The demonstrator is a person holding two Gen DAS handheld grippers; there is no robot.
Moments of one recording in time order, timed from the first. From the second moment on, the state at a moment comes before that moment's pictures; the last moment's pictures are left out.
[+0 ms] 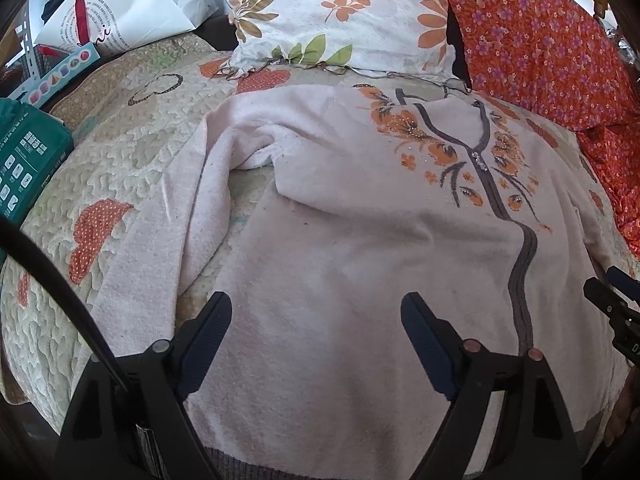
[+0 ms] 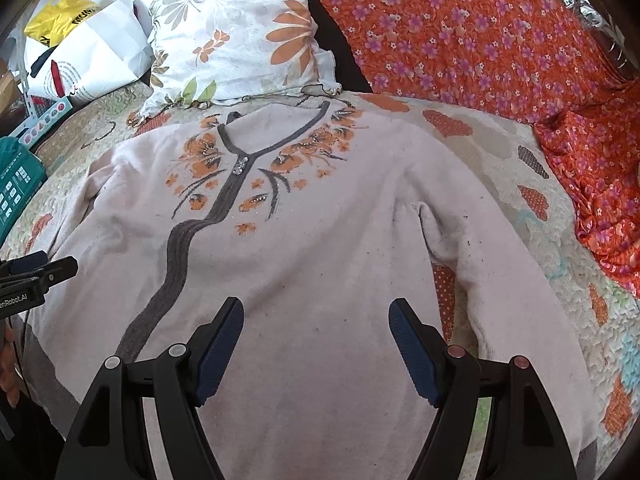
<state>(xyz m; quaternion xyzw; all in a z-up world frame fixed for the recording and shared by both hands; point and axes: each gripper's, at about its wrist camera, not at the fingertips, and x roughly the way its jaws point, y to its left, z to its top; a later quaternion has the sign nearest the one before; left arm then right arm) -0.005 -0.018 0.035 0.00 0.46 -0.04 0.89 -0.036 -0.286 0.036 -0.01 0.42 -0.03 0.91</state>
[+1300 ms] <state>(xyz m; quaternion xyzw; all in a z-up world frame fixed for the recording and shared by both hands) -0.033 0.068 0.063 0.00 0.45 0.00 0.89 -0.038 -0.281 0.036 -0.02 0.42 -0.02 0.91</state>
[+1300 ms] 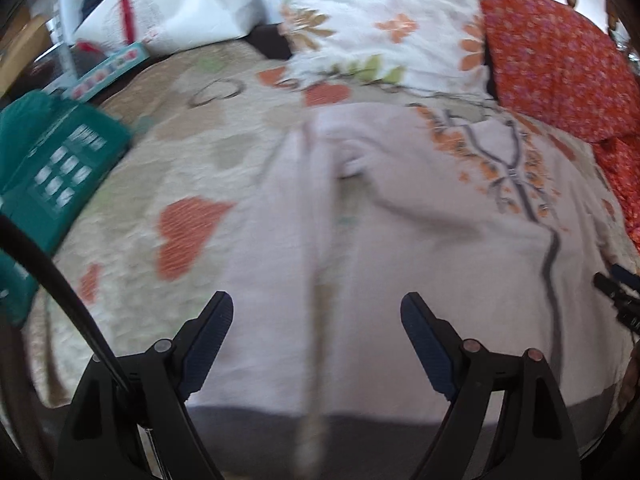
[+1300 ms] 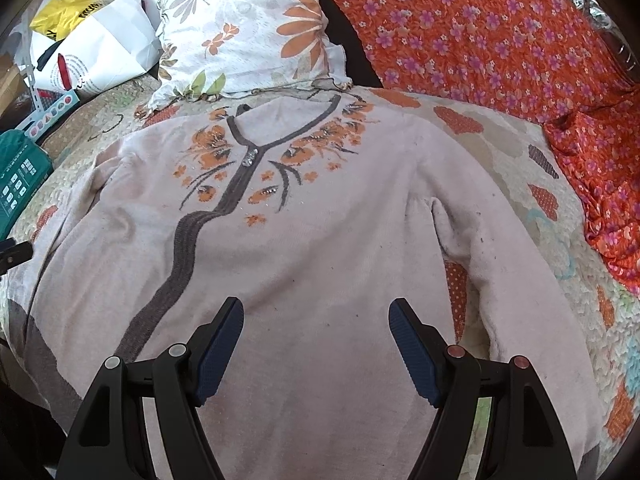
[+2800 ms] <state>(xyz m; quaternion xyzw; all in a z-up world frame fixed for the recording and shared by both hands) -0.012 0.292 0.022 -0.35 0.43 0.18 0.82 -0.040 -0.268 0.031 -0.06 0.43 -0.01 0.90</state>
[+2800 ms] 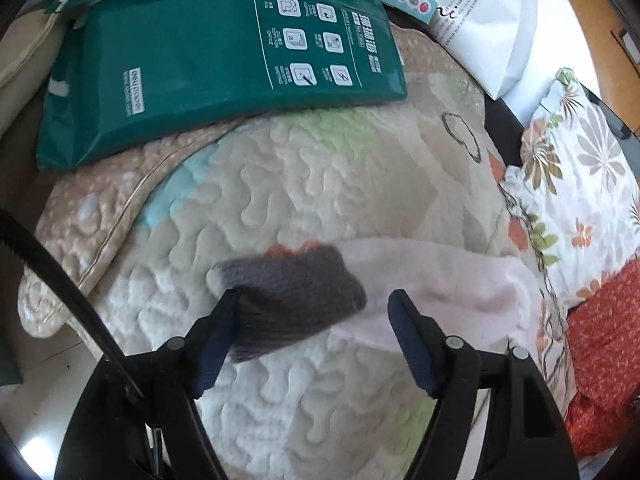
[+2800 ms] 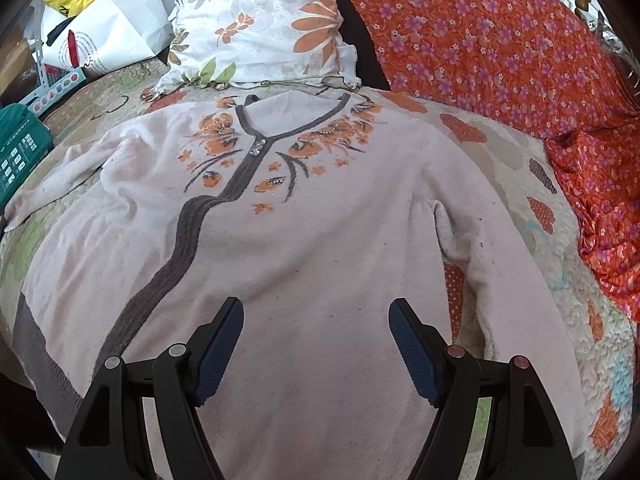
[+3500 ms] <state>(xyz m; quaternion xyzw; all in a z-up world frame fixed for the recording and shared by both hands) 0.094 -0.078 0.166 -0.19 0.43 -0.31 0.82 -0.049 -0.347 0.088 0.02 0.37 -0.10 0.92</state>
